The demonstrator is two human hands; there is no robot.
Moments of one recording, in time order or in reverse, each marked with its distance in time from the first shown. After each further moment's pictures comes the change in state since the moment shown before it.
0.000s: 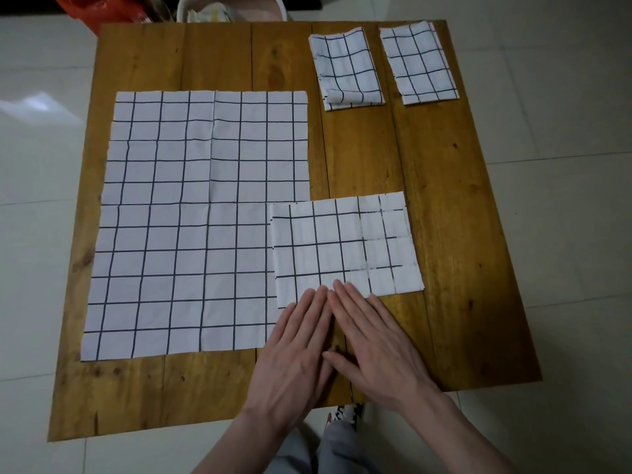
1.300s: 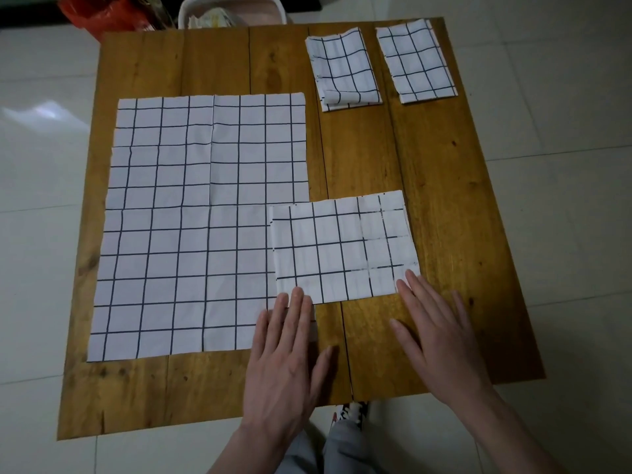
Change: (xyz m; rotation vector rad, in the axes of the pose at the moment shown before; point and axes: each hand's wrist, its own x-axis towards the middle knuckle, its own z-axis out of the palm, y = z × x) left_hand -0.013 0.008 -0.003 -0.028 -0.009 -0.258; right_hand -0.039 0.060 -0.005 0.084 0.186 0.317
